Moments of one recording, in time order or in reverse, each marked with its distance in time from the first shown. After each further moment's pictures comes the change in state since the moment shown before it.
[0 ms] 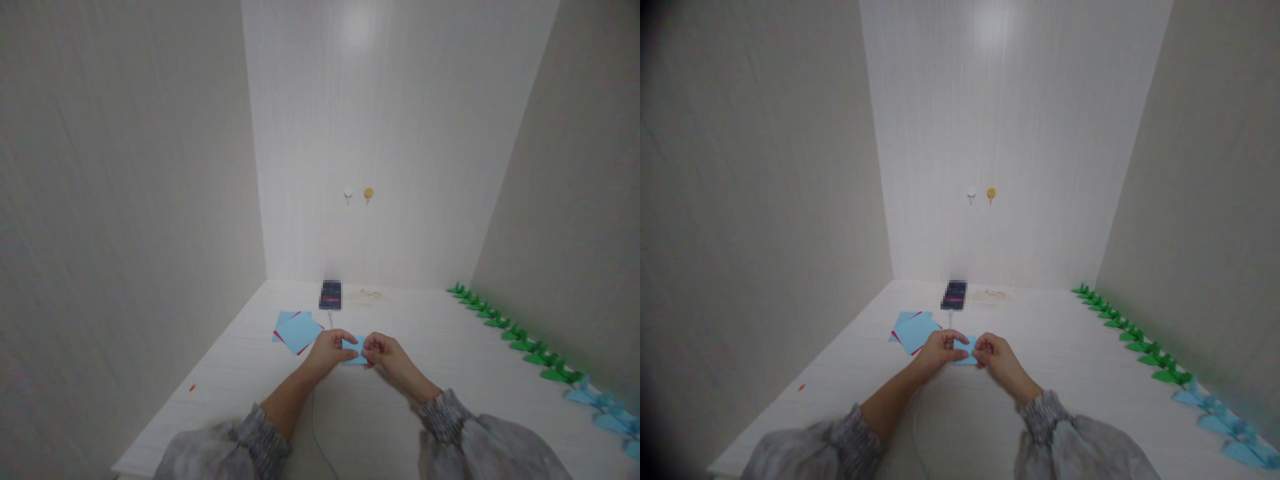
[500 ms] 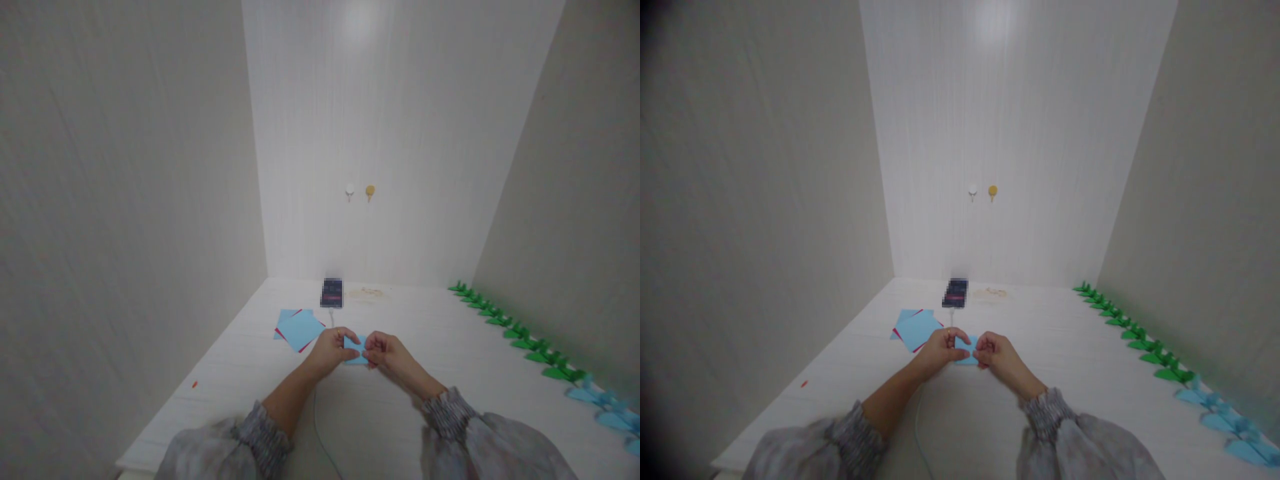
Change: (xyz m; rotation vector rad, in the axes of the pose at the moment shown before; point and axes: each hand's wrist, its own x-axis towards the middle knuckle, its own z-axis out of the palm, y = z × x) left_hand 0.000 -0.007 0.000 -0.038 -0.057 0.027; right_hand -0.002 -0.005 0.000 0.033 -0.050 0.060
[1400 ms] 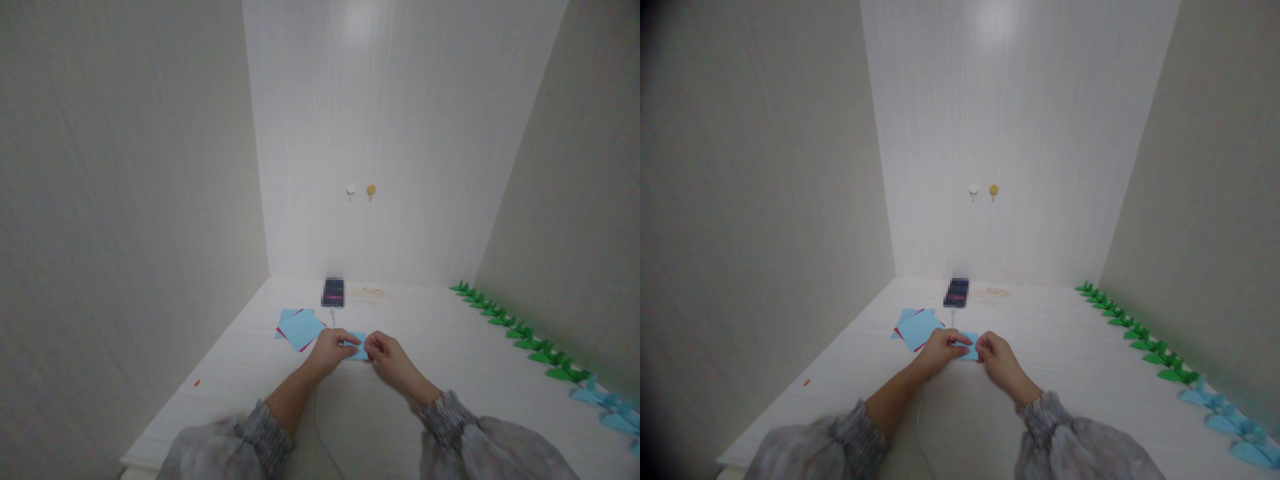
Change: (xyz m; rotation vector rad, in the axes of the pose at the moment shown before) left_hand 0.004 -0.004 -0.003 0.322 0.085 0.056; right_hand 0.001 0.006 0.002 -0.327 0.130 -0.119
